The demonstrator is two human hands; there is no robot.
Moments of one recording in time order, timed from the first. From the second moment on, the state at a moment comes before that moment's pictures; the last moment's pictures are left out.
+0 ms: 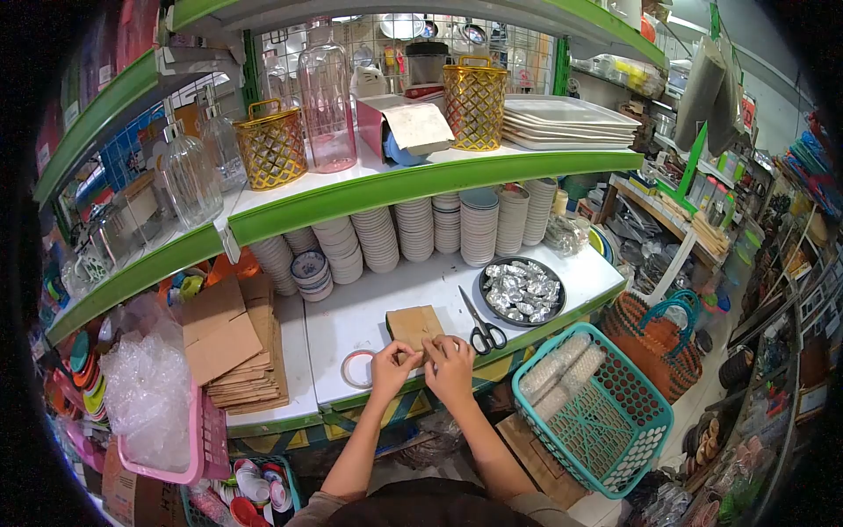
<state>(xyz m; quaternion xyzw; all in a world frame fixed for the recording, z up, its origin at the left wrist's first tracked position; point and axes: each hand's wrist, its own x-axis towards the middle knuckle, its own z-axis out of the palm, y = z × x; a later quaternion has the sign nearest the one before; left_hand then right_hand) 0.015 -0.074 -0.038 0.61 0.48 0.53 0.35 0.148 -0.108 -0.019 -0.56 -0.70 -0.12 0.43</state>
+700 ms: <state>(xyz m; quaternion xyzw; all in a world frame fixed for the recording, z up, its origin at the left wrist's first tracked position) 0.015 -0.076 -0.037 0.62 0.48 0.52 0.33 0.151 -0.115 -0.017 -0.55 -0.70 -0.08 0.46</state>
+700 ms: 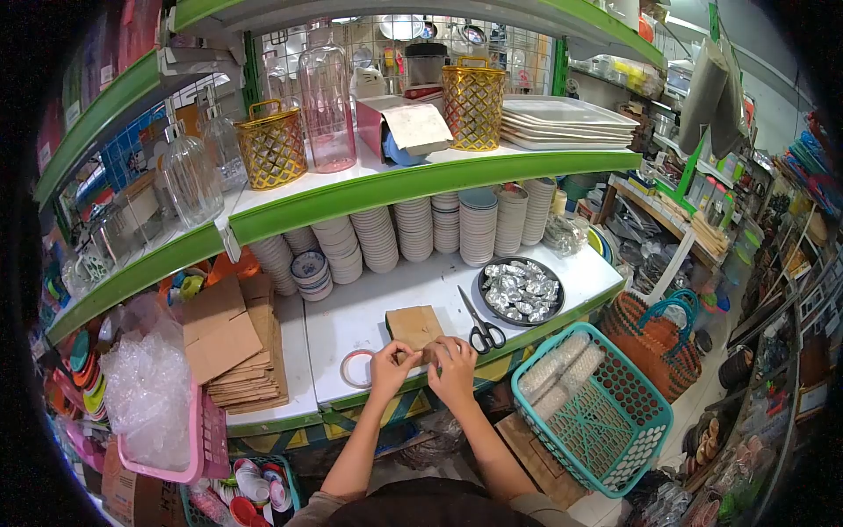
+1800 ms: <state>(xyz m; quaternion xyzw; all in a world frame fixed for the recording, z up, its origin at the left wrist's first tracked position) 0.012 -0.073 -0.034 0.62 0.46 0.55 0.32 0.168 -0.120 -0.040 -0.50 -0.67 -0.03 0.54</state>
